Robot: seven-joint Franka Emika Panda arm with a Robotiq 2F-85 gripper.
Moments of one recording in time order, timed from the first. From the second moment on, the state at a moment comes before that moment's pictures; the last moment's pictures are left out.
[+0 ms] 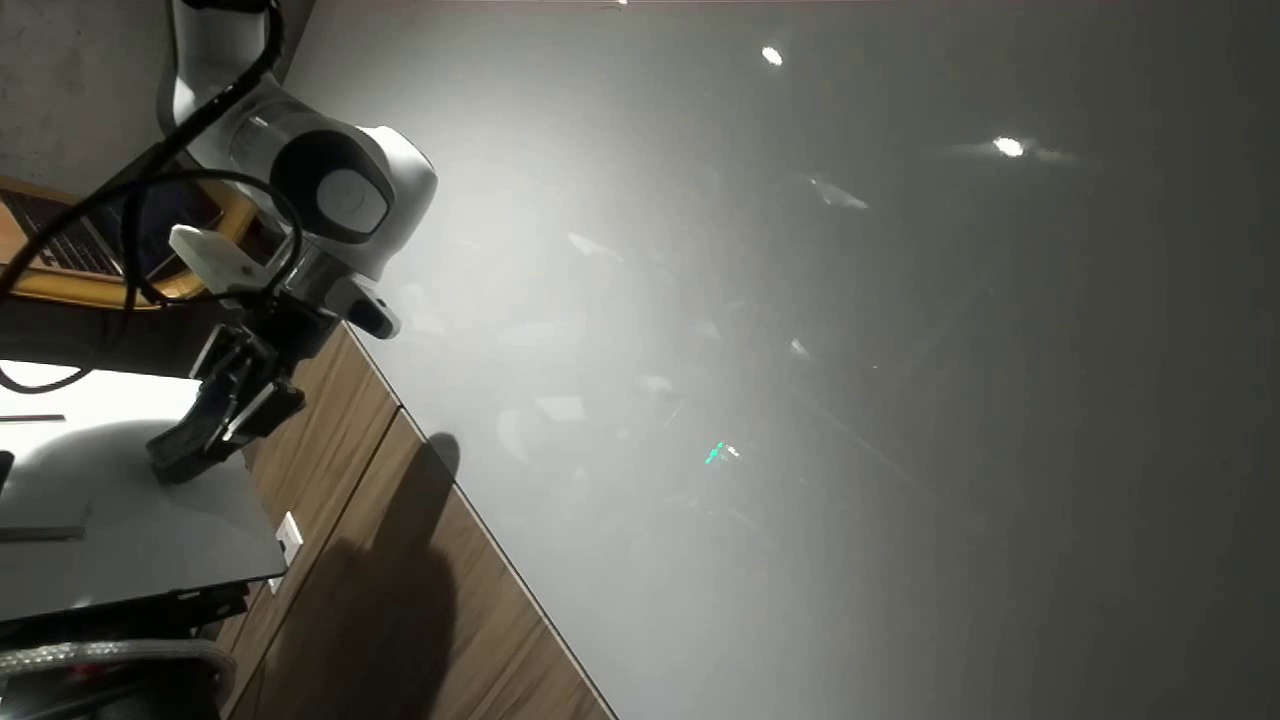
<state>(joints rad) 0.08 0.11 0.06 -2.59 -0.19 2.40 0.25</state>
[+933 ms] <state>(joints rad) 0.07 0.14 0.05 -2.58 -0.15 2.33 0.20</state>
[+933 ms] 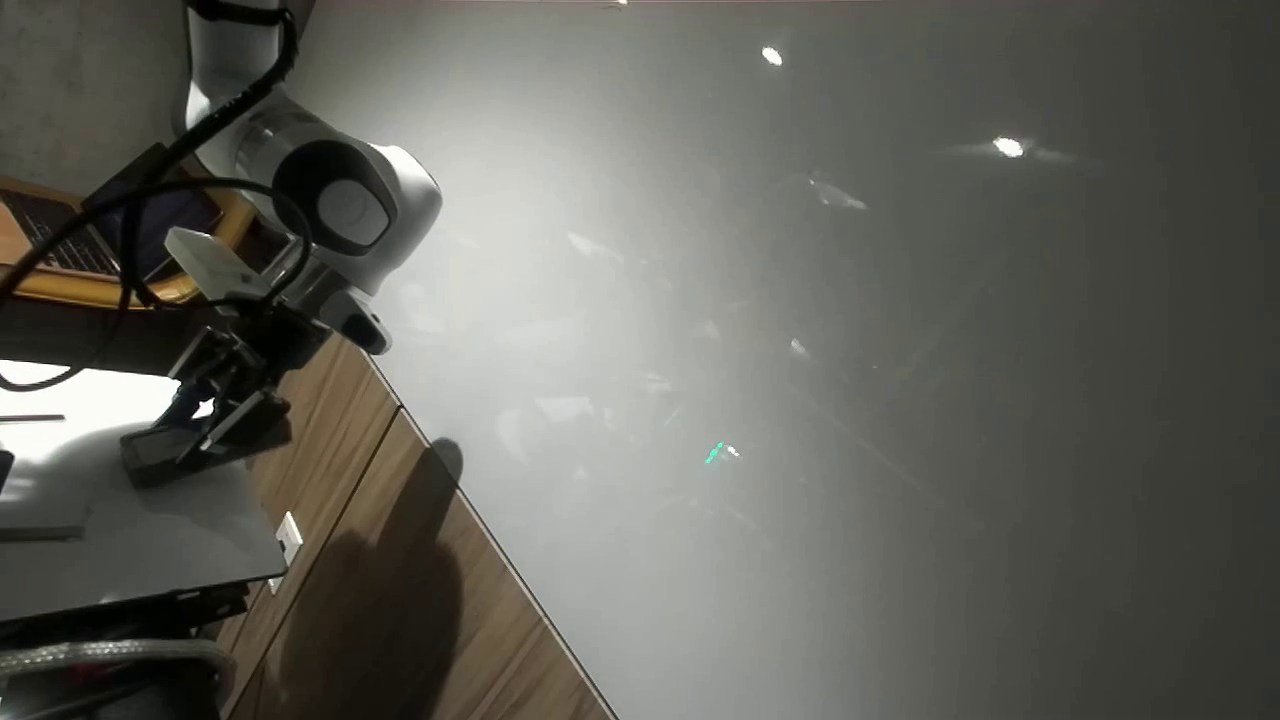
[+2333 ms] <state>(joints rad) 0.11 0.24 0.07 -2.56 -0.11 2.33 0.20</state>
